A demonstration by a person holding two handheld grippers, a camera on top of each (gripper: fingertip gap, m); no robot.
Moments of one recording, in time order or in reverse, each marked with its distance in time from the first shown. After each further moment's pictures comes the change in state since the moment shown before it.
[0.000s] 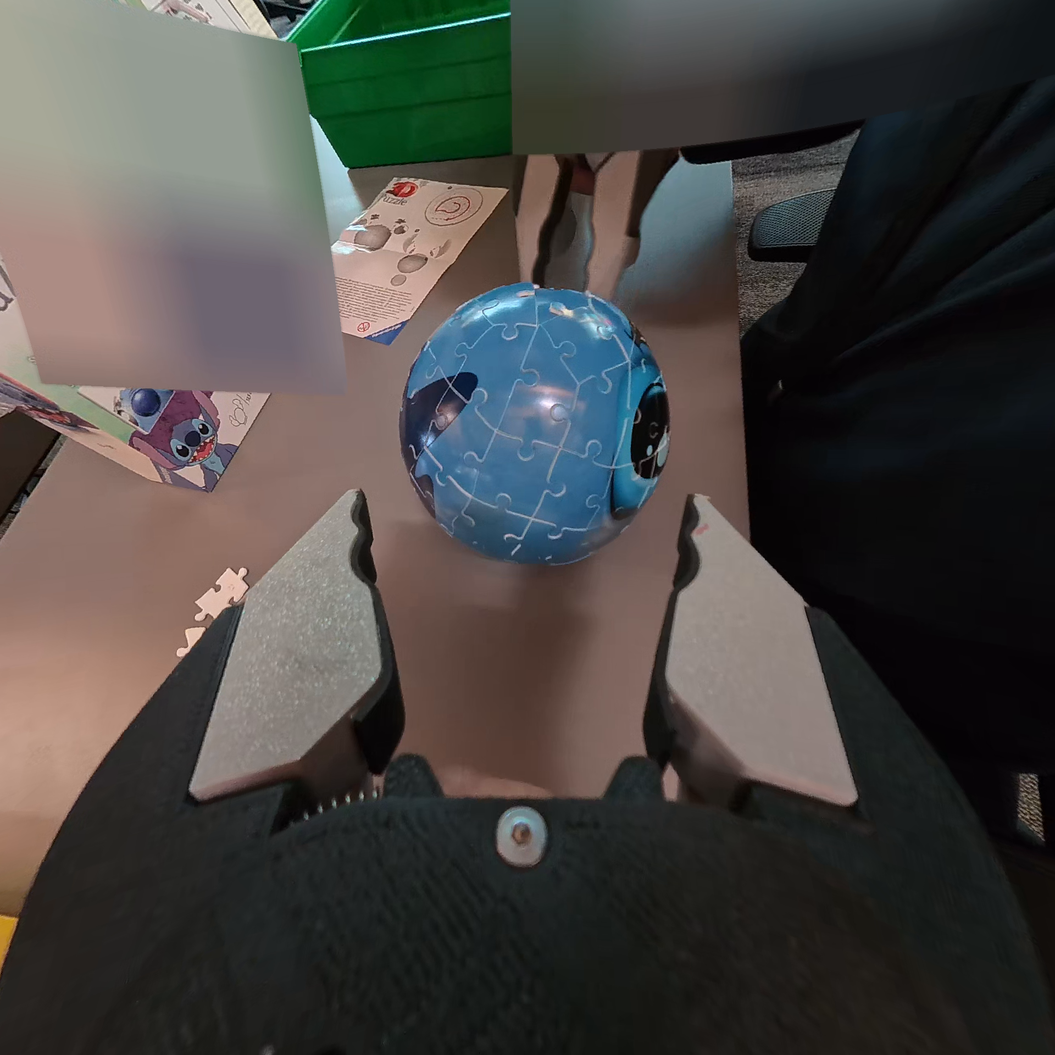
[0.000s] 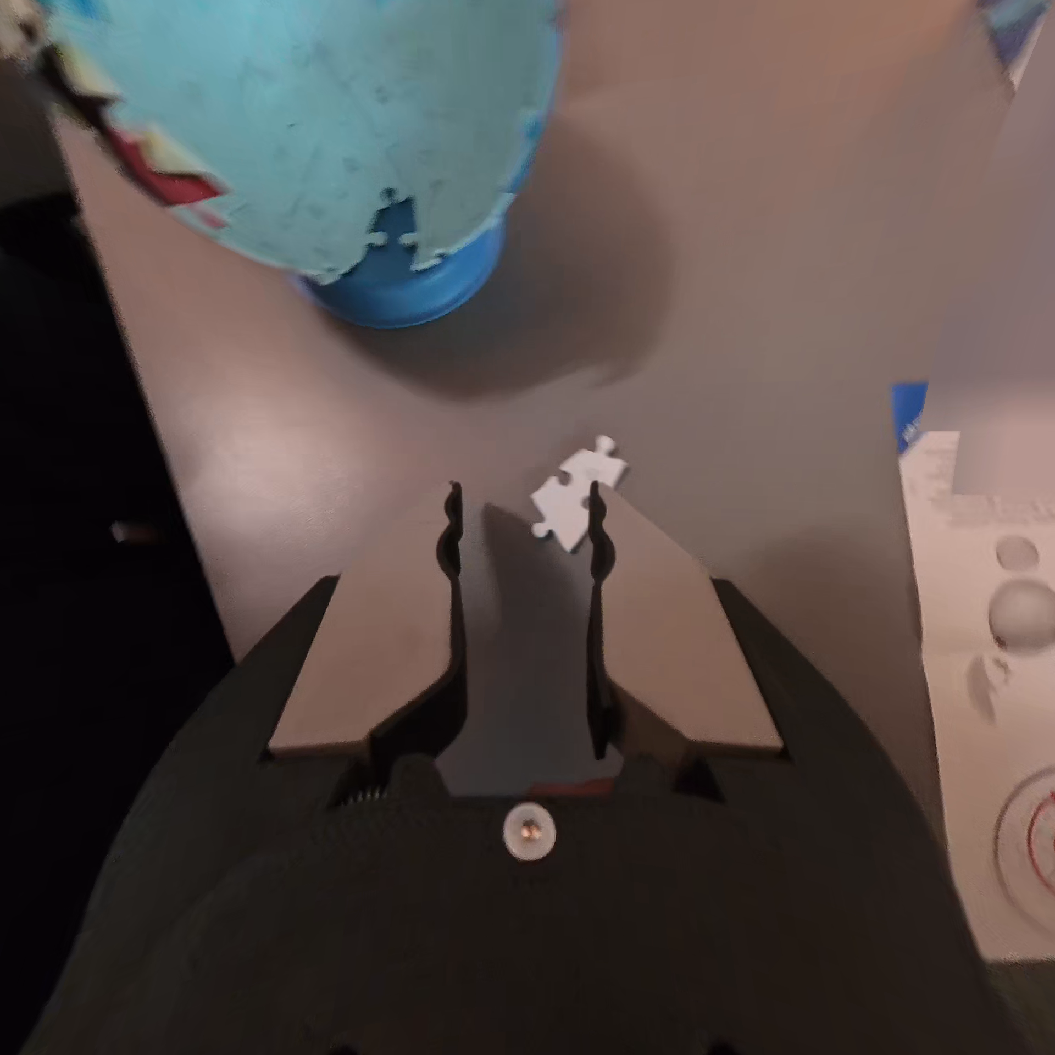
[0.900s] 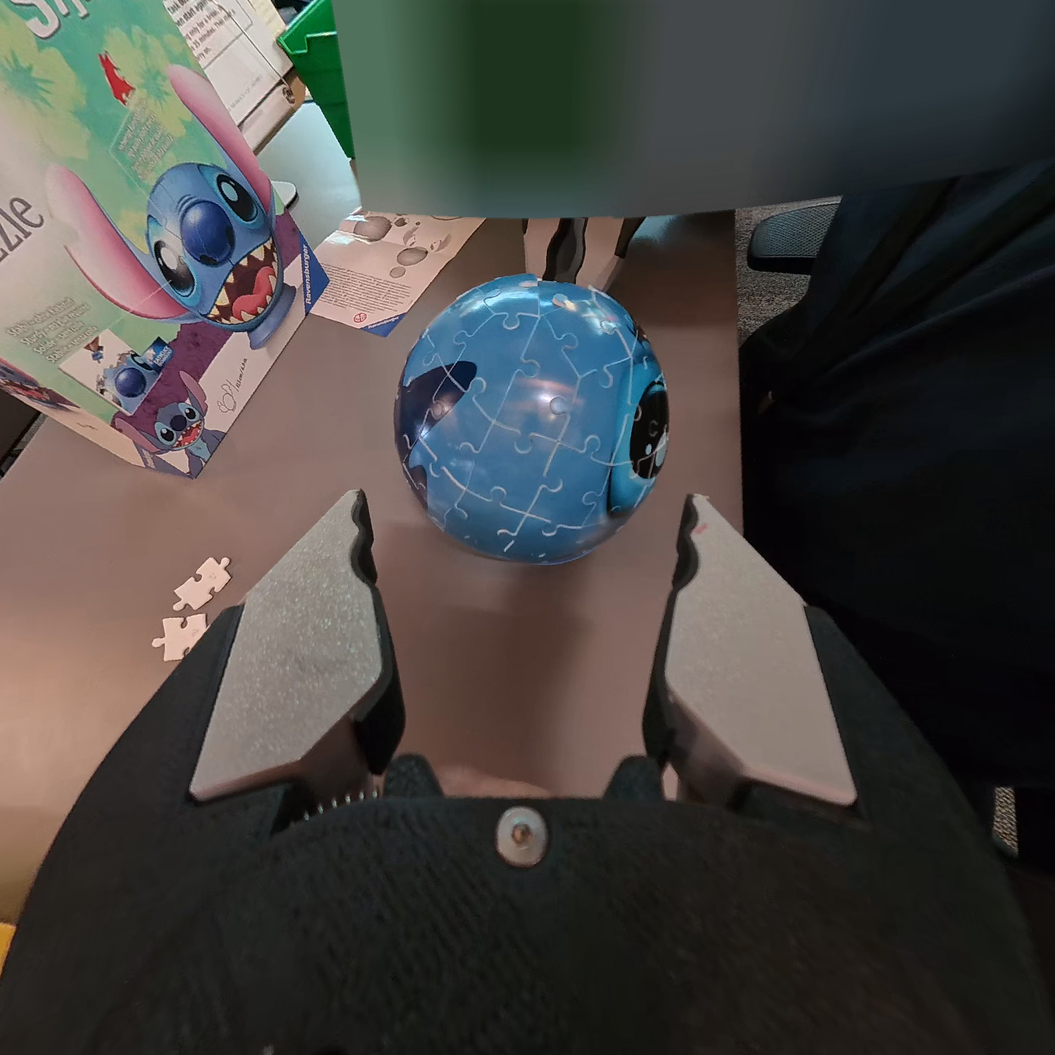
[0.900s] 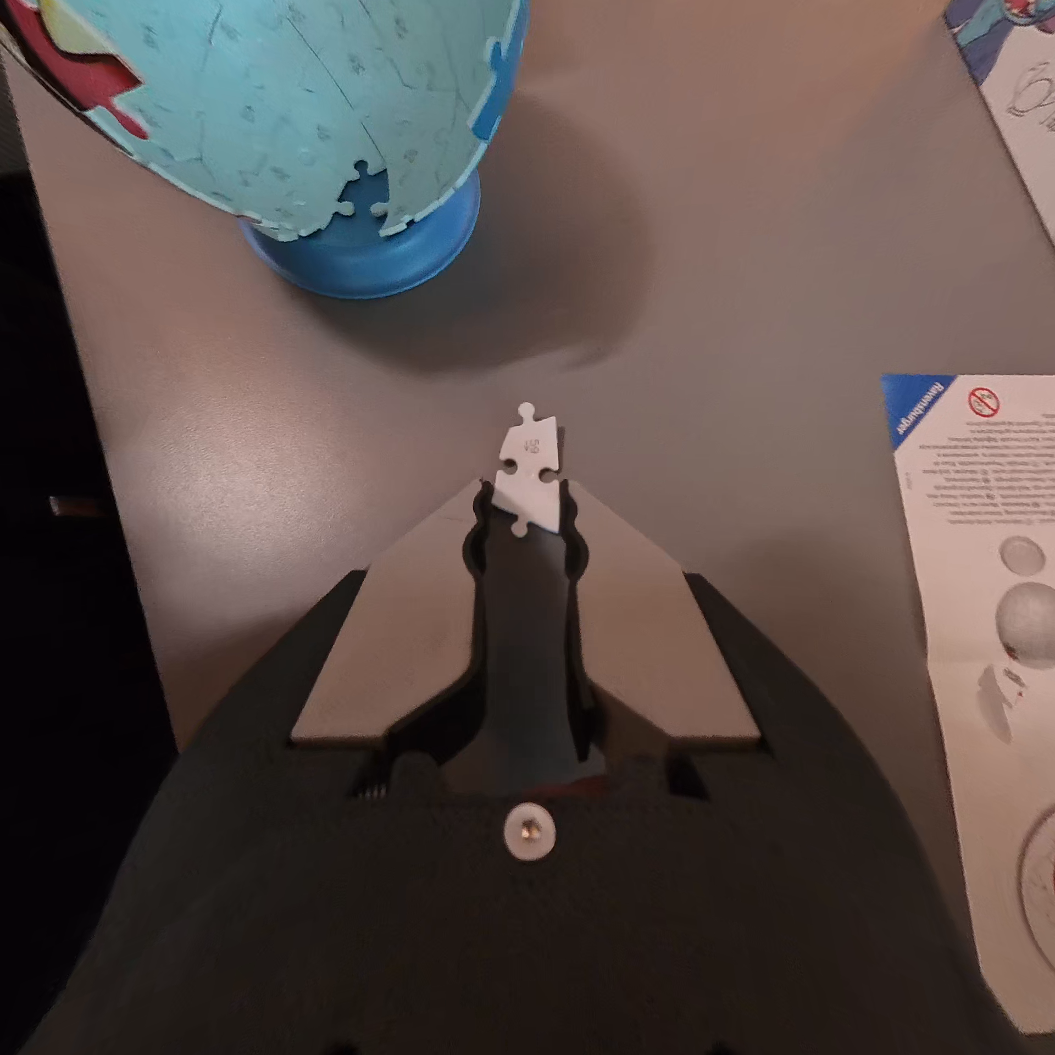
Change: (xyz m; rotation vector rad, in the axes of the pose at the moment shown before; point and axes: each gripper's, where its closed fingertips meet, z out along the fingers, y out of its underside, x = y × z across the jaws) left arm 0.002 0.003 0.003 0.006 0.001 -0.042; right arm 0.009 0.011 0.010 0.076 0.000 -0.045
